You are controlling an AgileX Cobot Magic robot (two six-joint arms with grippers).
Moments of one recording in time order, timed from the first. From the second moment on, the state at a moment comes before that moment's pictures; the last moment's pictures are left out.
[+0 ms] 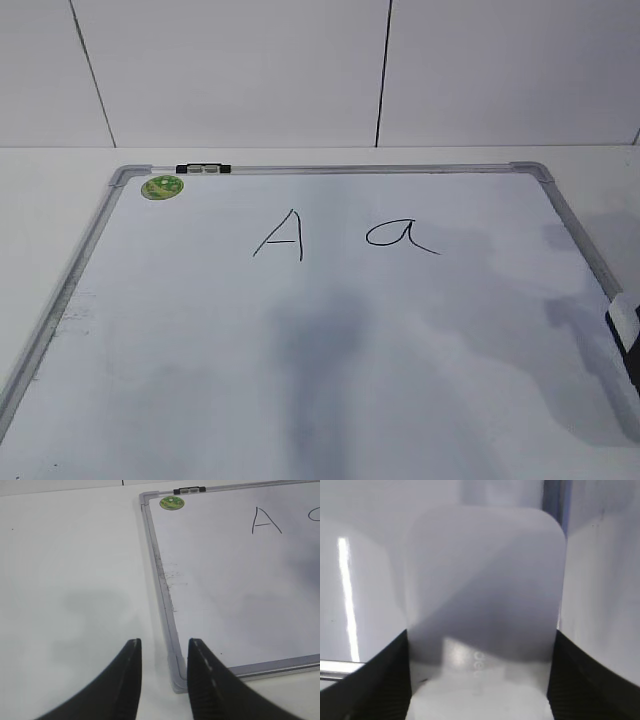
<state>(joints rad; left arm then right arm) -0.02 0.01 -0.51 -0.16 1.11 0.11 0.02 1.32 -0.77 0.10 0.94 -0.10</state>
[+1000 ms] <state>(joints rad) -0.02 0.01 -0.51 -0.17 1.11 0.11 0.02 1.26 -0.83 0.20 1.05 -0.10</state>
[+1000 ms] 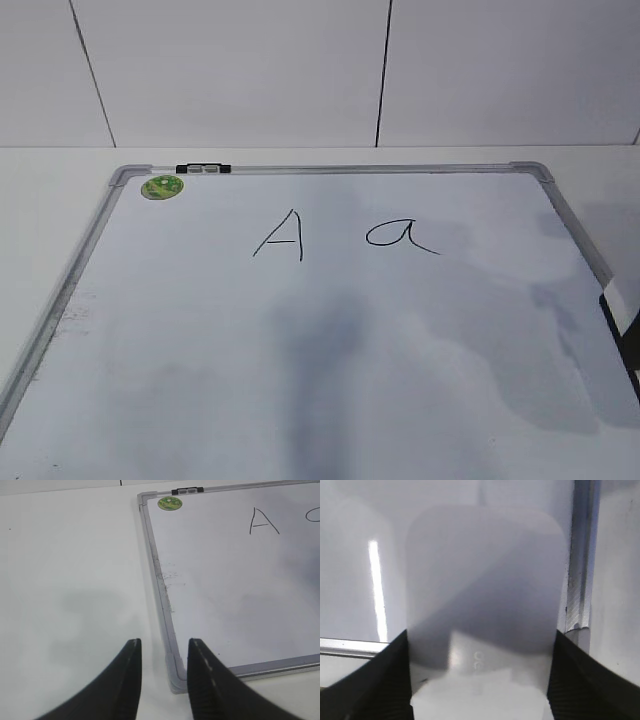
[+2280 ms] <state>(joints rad) -0.02 0.78 -0.63 -0.29 0.65 0.13 0.02 1.26 -0.83 0.21 1.07 -0.10</state>
